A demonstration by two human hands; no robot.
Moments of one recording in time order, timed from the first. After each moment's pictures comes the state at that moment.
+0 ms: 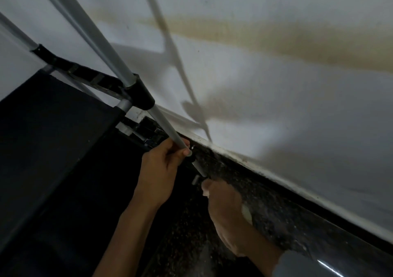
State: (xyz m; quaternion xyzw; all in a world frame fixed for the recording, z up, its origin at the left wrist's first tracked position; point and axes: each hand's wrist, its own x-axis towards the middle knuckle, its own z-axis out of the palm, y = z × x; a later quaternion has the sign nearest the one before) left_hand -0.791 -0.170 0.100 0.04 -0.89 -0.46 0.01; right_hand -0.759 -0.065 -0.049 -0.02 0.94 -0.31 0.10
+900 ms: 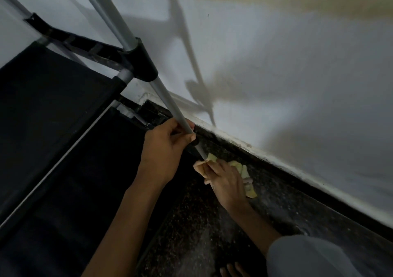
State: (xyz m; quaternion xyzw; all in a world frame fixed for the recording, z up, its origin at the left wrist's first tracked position) left_hand -0.795 -0.169 0.095 0.05 -0.88 -0.47 0.01; right_hand -0.771 -0.058 -0.100 -0.21 0.94 -0.24 -0.13
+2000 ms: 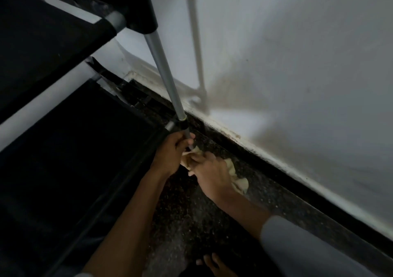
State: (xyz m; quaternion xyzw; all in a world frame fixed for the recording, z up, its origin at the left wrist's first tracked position) left_hand -0.802 -0.174 -0.032 0.11 -0.83 -0.54 -0.10; right_hand -0.771 -0.049 -0.062 -0.25 0.96 -0.09 0.04
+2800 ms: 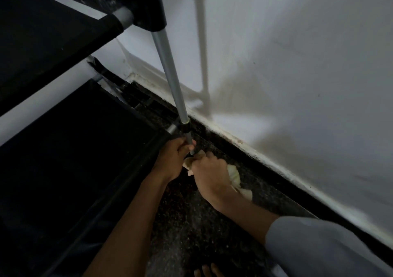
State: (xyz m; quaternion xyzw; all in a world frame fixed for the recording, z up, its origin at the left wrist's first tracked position) left_hand -0.802 -0.171 -0.031 0.11 -0.85 -0.50 -0.11; right_hand -0.782 -0.064 -0.055 -0.20 0.97 -0.04 0.09
